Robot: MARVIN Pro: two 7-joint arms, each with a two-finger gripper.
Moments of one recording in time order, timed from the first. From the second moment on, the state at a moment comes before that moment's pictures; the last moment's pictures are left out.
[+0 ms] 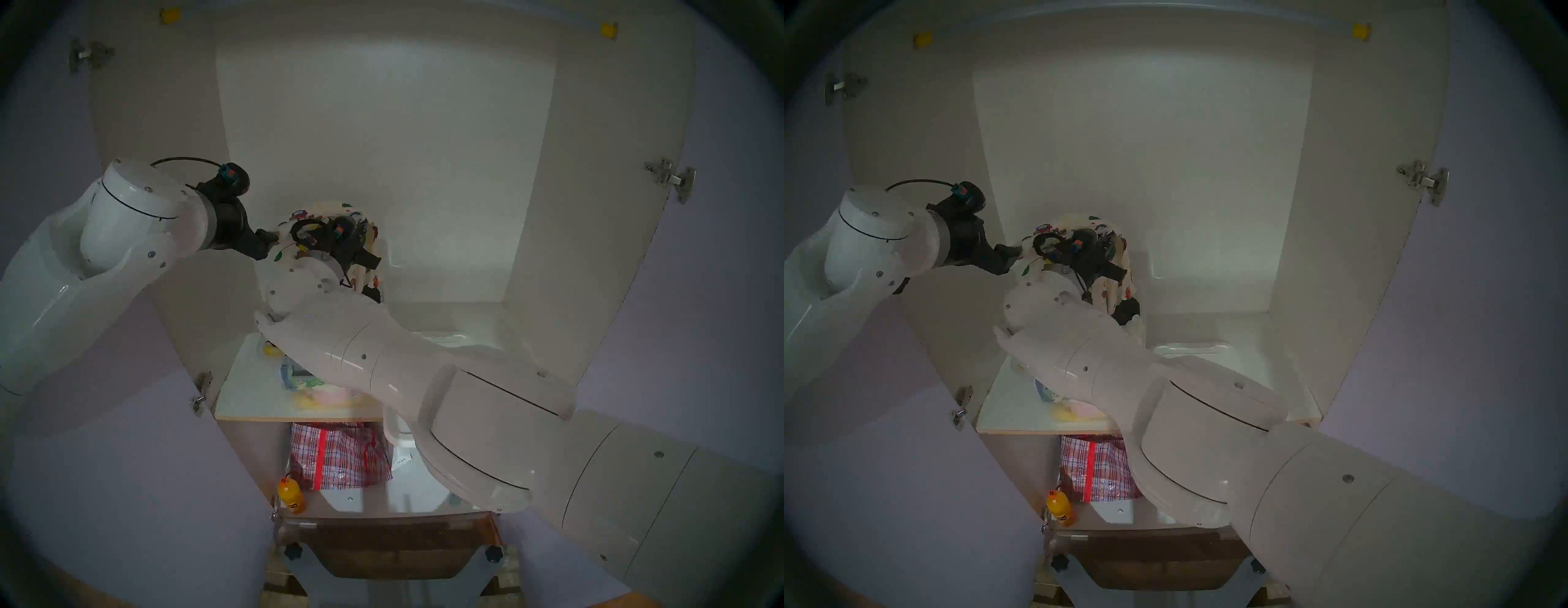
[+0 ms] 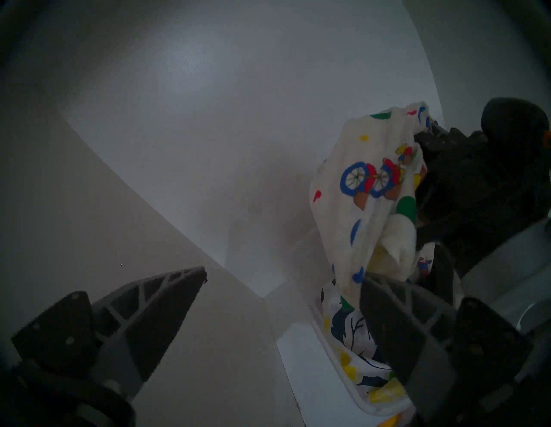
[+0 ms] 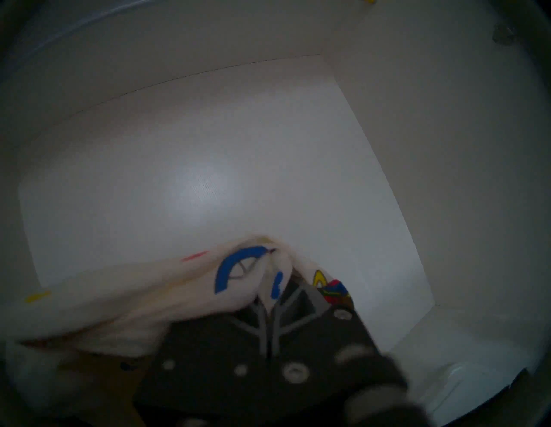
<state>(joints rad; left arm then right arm) 0.79 -0.39 -1.02 -2.07 -0.95 0.96 0.26 -0.44 -2.00 0.50 -0.51 0.73 -0.58 -1.19</state>
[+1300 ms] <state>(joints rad) 1.18 -0.33 -1.06 -1.98 -0.93 0.69 0.45 -0.10 -2.01 0.82 -0.35 0.98 -0.61 -1.22</state>
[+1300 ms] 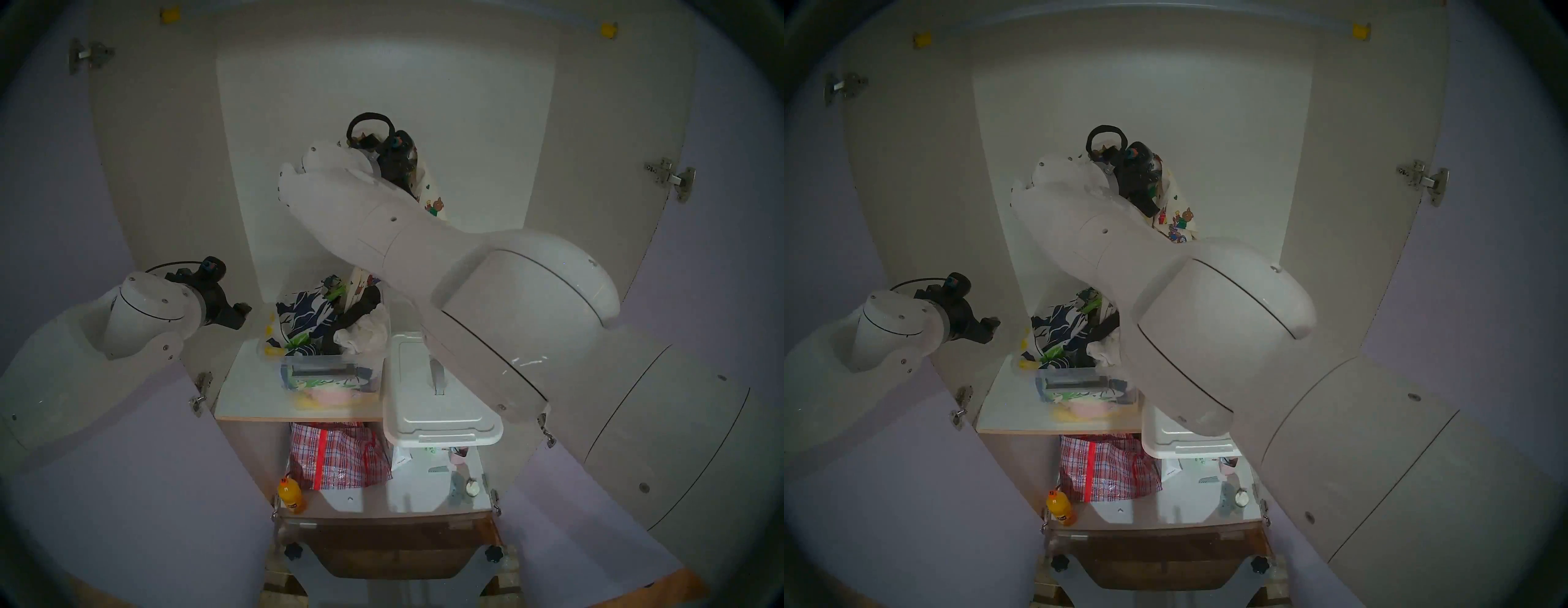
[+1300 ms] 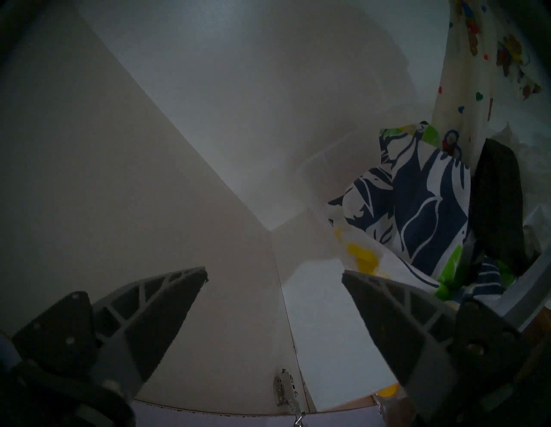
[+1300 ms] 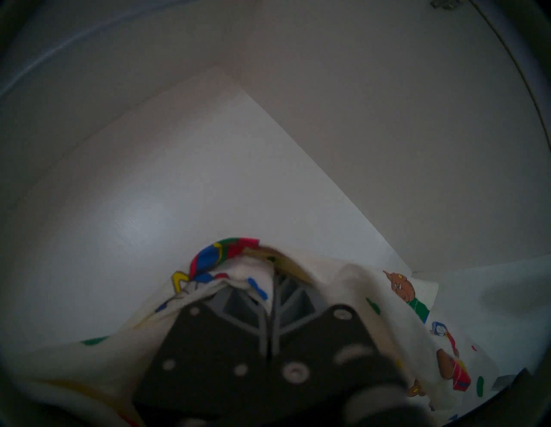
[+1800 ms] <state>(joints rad) 1.20 -0.33 -1.06 -1.98 -0.93 0.64 0.50 0.09 -2.01 0.89 -0.30 1.07 -0.60 -1.19</state>
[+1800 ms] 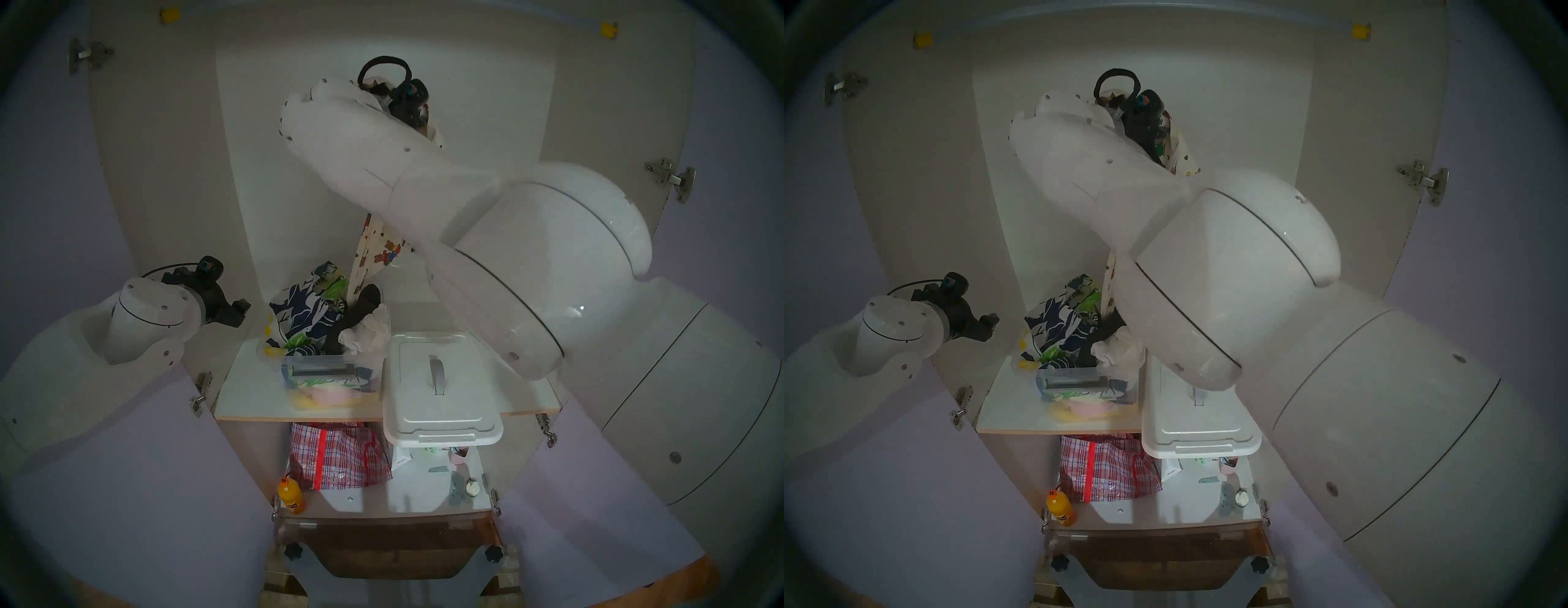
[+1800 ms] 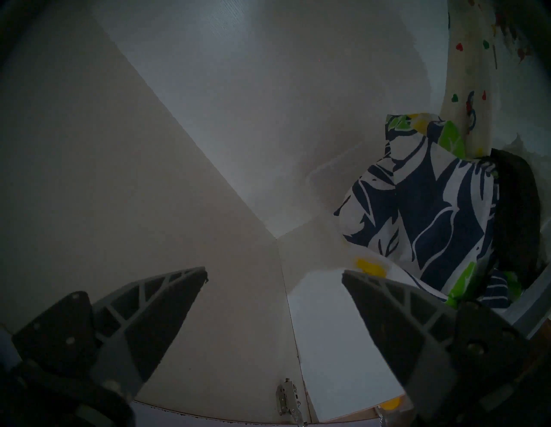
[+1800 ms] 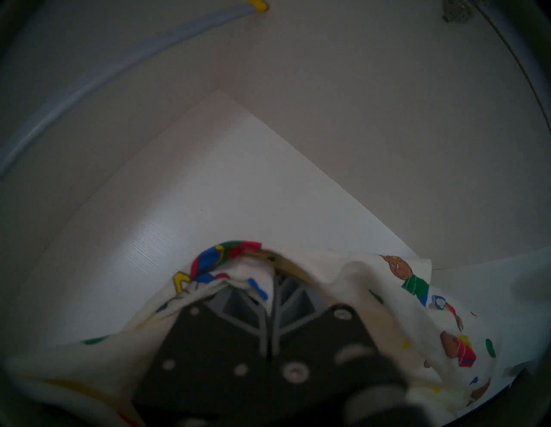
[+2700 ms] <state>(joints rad) 1.22 -0.33 -1.06 -1.98 -0.93 0.60 0.55 0.23 -1.94 0.95 -0.27 1.15 -0.57 -1.13</state>
